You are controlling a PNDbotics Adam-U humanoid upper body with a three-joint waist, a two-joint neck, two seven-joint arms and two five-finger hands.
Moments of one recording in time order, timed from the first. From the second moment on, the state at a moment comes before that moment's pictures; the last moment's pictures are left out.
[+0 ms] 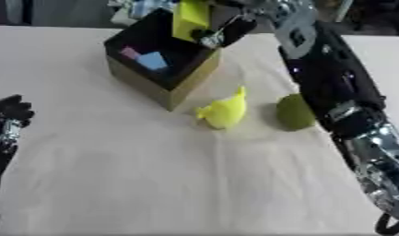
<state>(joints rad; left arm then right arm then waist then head) -0.16 0.22 0.03 -1.76 -0.09 -0.03 -0.05 -1.15 -0.17 0.02 -0.85 0.85 -0.57 0.47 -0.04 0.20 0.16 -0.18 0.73</state>
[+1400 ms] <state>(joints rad) -0.16 0.21 0.03 -1.76 -0.08 -0.03 -0.05 -1.14 -0.12 0.00 -0.68 1.25 -0.60 0.13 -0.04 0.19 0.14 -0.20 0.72</state>
